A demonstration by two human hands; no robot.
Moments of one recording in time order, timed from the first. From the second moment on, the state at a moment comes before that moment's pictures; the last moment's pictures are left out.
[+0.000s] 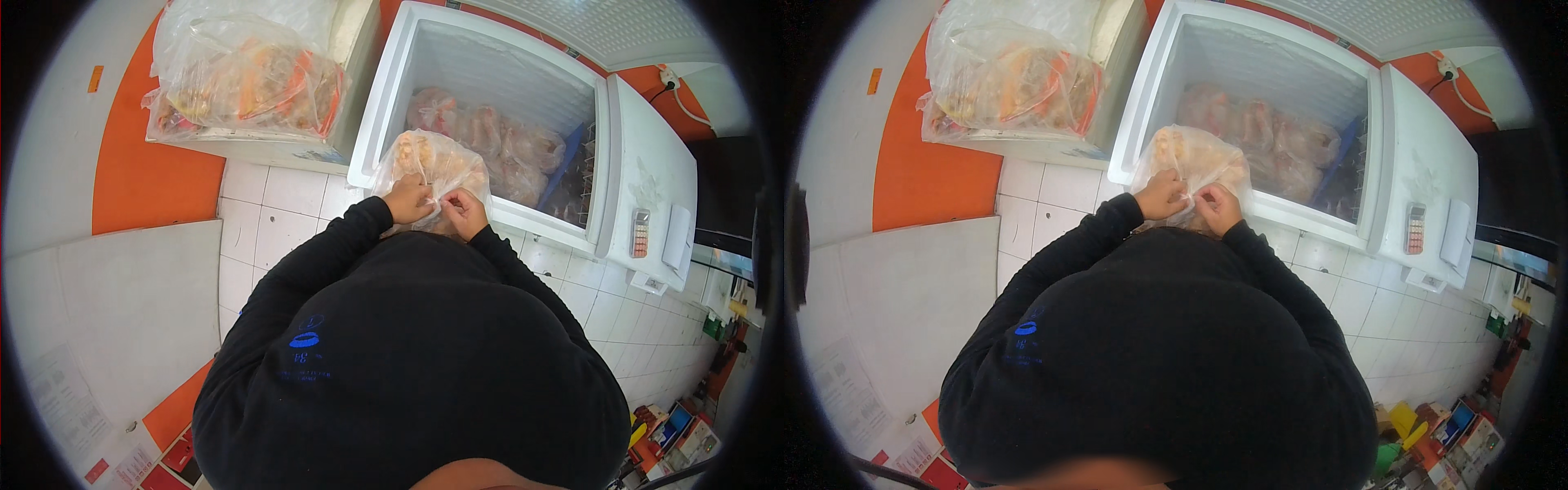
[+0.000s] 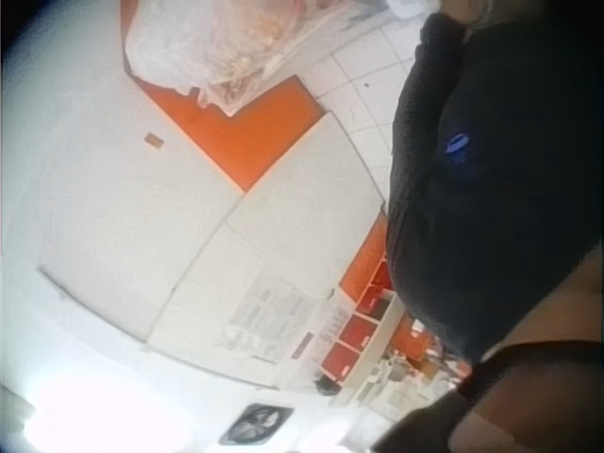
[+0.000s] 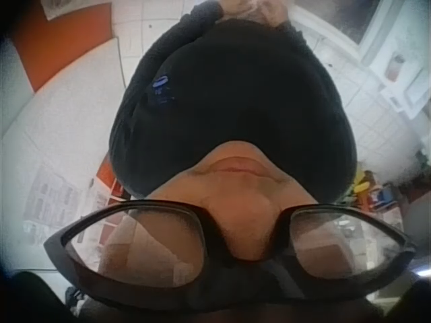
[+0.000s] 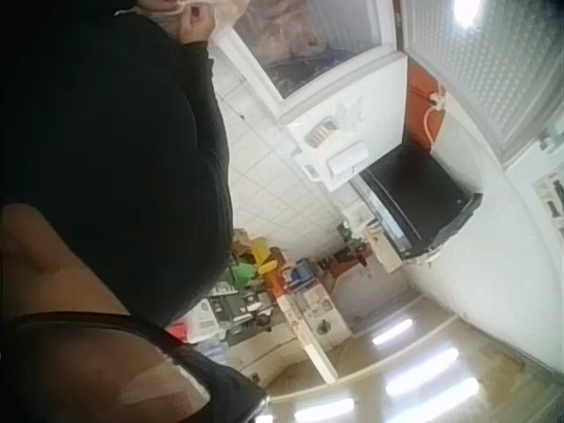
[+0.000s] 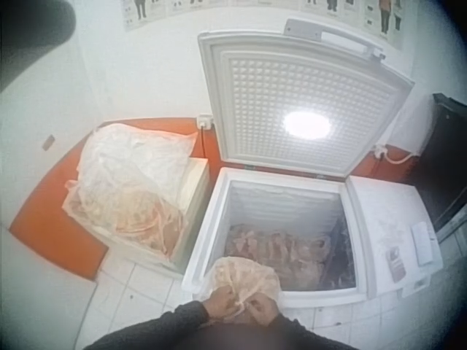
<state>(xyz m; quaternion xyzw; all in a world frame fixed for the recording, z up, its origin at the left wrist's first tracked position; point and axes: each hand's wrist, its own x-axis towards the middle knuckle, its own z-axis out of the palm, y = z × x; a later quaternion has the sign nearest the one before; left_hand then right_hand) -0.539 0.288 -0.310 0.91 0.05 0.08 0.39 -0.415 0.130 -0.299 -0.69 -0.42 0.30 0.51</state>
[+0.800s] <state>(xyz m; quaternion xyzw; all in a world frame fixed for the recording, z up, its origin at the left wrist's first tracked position) -0.548 0.284 -0.327 0.86 0.06 0.11 0.49 -0.401 0.160 -0.297 -0.64 -0.62 0.30 0.36</state>
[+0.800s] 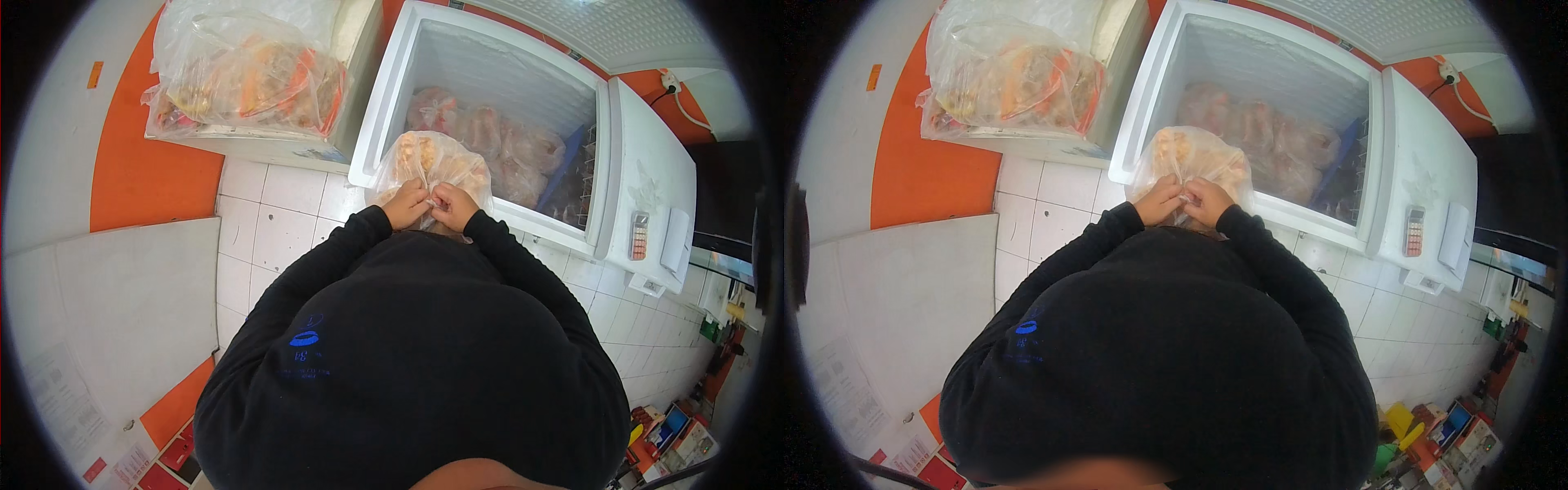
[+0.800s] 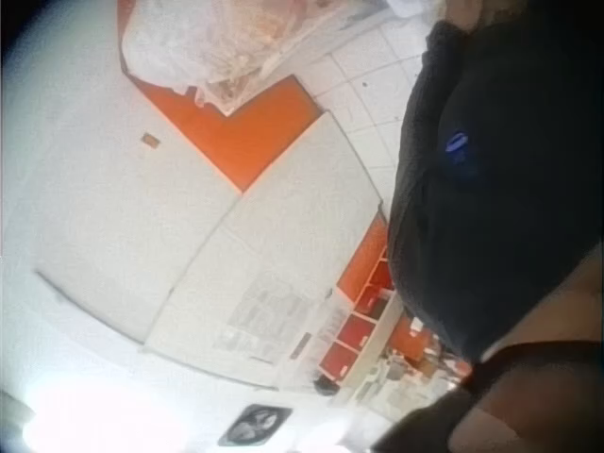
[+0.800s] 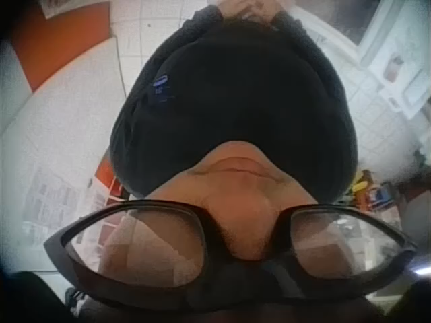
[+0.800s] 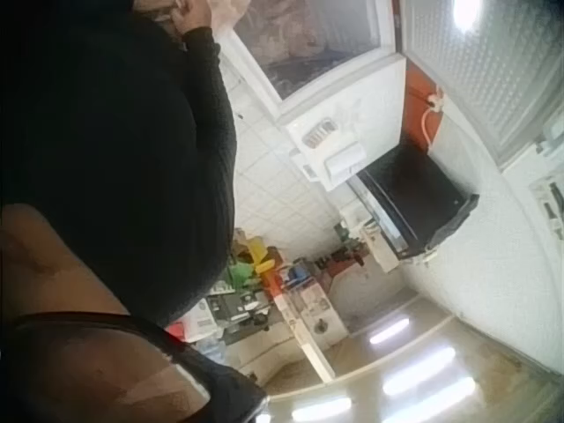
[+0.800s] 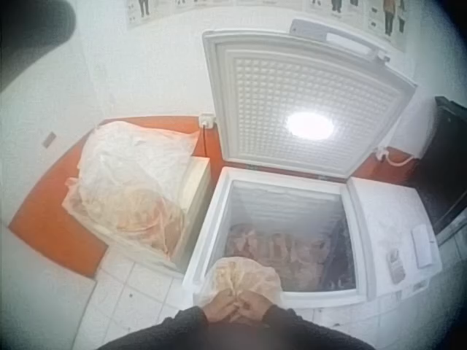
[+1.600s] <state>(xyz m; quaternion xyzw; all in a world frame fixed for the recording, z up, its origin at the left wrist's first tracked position) -0.534 0.278 -0.302 0.87 0.09 0.20 0.44 -0.414 0.137 -0.322 -0.66 -0.36 0.38 0.54</state>
